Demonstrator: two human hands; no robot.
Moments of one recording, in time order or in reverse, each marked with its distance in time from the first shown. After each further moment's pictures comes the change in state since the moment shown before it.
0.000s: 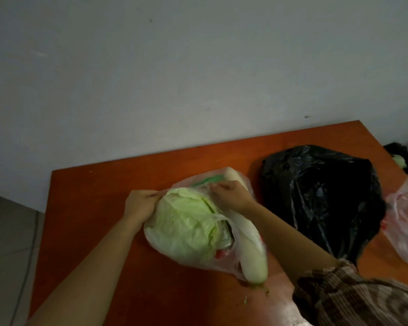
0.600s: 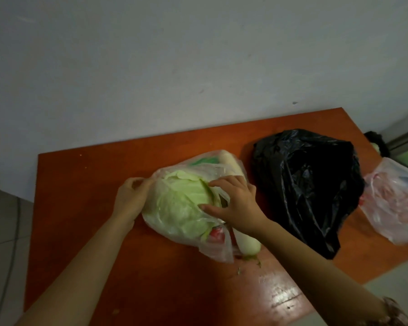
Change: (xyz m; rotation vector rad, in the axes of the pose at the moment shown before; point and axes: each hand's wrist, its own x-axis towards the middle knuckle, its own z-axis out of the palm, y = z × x) left_hand -0.041 -0.010 -0.007 -0.153 0.037 -0.037; right_hand -0.090 0.007 0.006 -0.472 0.192 -0.402
